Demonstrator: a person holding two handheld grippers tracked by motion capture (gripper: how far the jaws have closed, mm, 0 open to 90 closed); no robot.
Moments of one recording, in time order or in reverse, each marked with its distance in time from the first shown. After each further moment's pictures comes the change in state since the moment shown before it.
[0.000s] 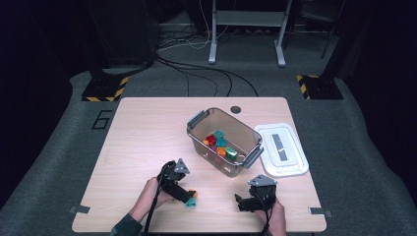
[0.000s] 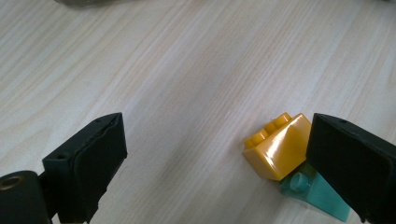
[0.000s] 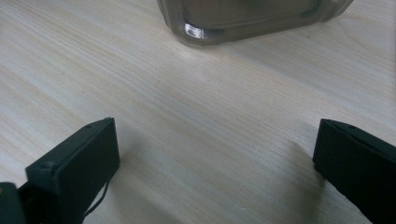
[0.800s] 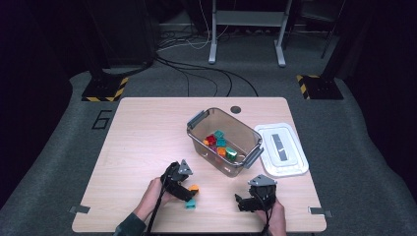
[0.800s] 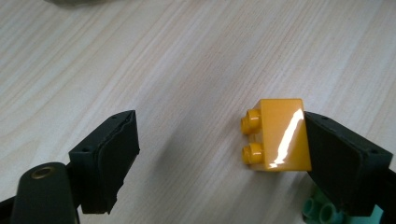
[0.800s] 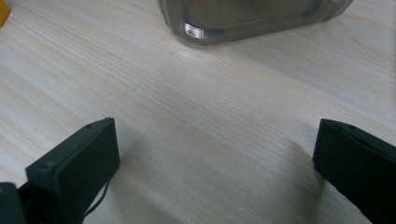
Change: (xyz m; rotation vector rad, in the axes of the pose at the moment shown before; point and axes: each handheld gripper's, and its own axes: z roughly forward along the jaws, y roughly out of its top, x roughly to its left) left arm -0.001 0.001 0.017 0.010 0.016 0.016; right arm 0.000 0.000 0.000 0.000 0.000 0.000
